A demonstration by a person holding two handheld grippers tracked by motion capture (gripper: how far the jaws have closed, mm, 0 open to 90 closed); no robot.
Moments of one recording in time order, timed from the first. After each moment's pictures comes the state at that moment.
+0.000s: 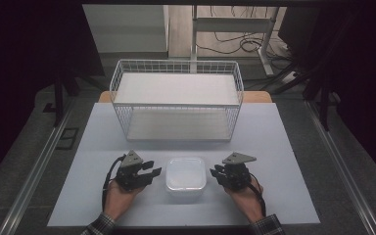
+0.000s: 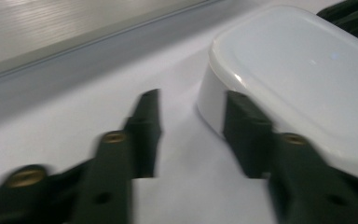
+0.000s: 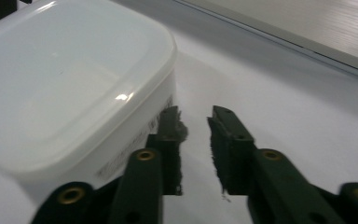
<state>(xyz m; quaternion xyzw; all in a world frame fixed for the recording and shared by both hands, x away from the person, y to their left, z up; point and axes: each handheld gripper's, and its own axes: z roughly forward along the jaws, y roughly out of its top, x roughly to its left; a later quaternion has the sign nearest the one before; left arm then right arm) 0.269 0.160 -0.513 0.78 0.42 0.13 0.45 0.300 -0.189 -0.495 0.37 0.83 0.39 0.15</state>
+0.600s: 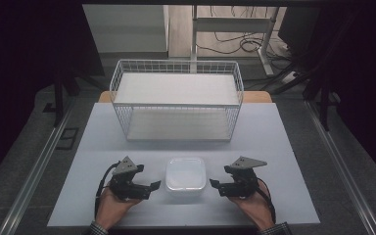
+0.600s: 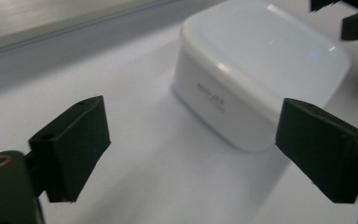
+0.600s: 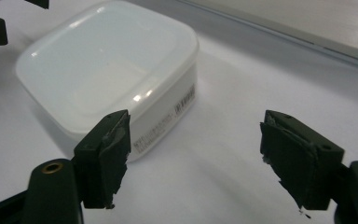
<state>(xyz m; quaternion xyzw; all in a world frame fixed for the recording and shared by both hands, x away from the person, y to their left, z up) 0.254 0.164 -0.507 0.78 0.40 0.10 0.47 0.285 -0.202 -0.485 0.36 0.83 0.41 0.11</state>
